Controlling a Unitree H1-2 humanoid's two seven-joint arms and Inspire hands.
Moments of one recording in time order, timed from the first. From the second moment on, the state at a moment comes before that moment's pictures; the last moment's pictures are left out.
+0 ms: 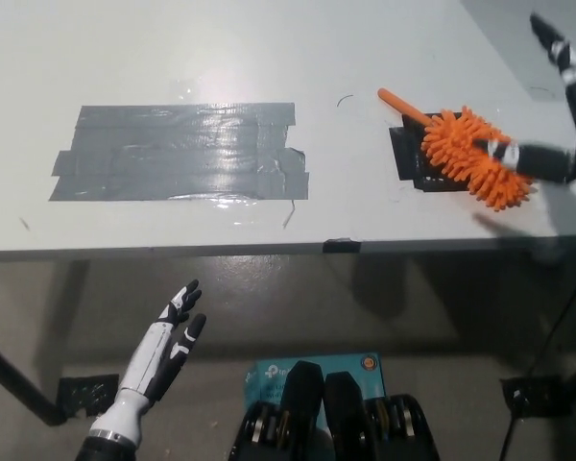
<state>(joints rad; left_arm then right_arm) -0.15 0.18 -0.11 0.30 0.27 -0.26 0.00 -0.48 -0.29 -0.02 -0.10 -0.25 0.10 0.12</state>
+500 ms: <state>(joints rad) -0.12 0.18 -0.11 0.30 0.26 -0.28 0.00 -0.02 -0.07 0.02 -0.18 -0.18 -0.04 0.09</state>
